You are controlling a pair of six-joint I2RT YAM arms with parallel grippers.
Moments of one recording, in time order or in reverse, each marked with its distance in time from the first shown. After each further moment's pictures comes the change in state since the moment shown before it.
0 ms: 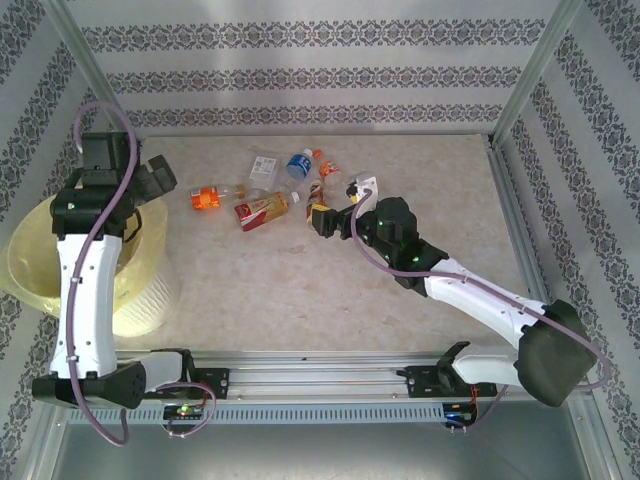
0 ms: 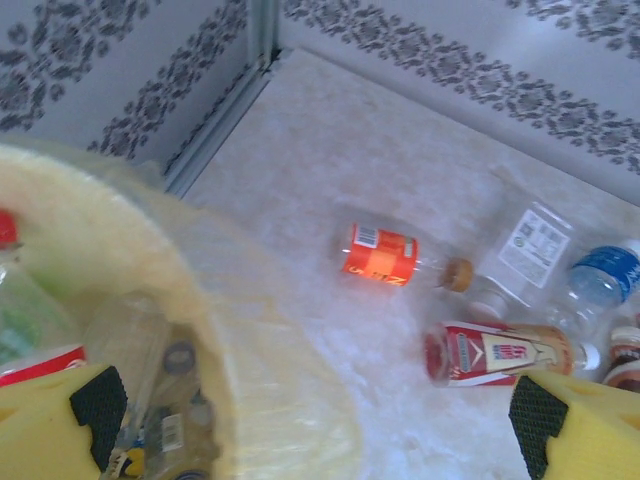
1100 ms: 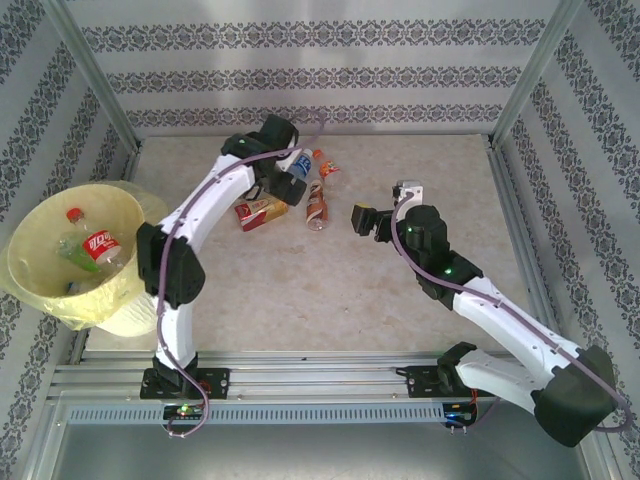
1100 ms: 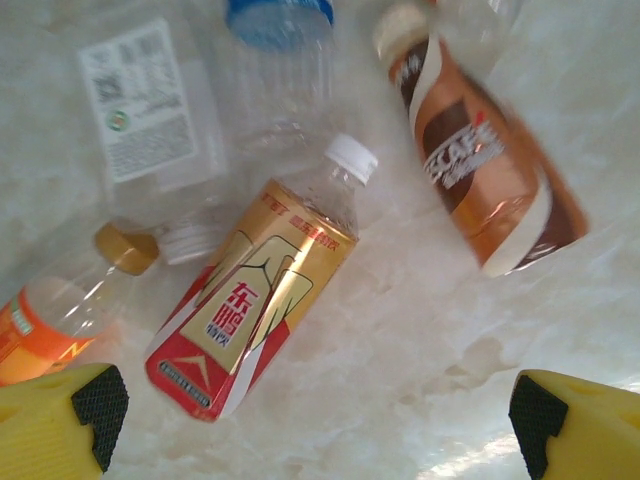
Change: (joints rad) left arm -0.467 0.771 0.291 0.058 0.117 0.489; right arm -0.121 -0.233 -0.083 -0.271 0.172 0.112
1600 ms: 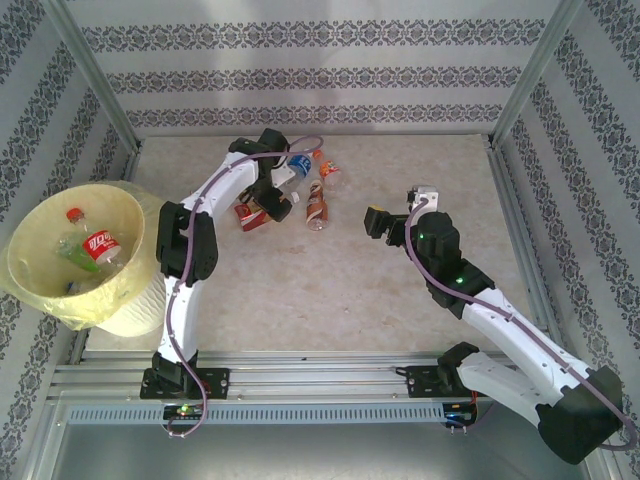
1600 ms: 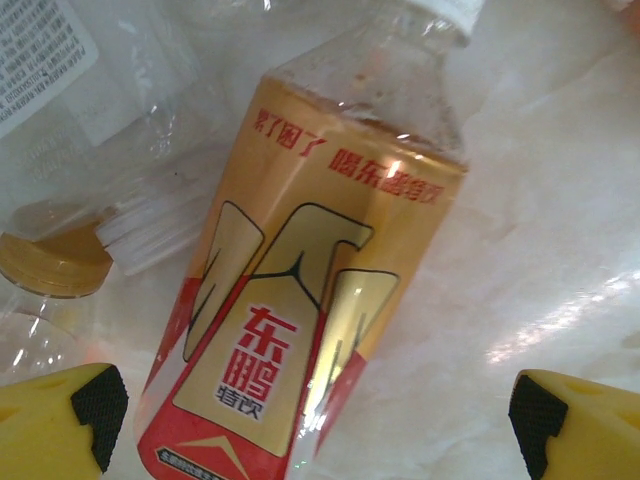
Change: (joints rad) left arm 0.108 0.206 0.035 -0.055 0.032 0.260; right arm -0.036 -0.092 -0.040 -0.045 0.038 0.008
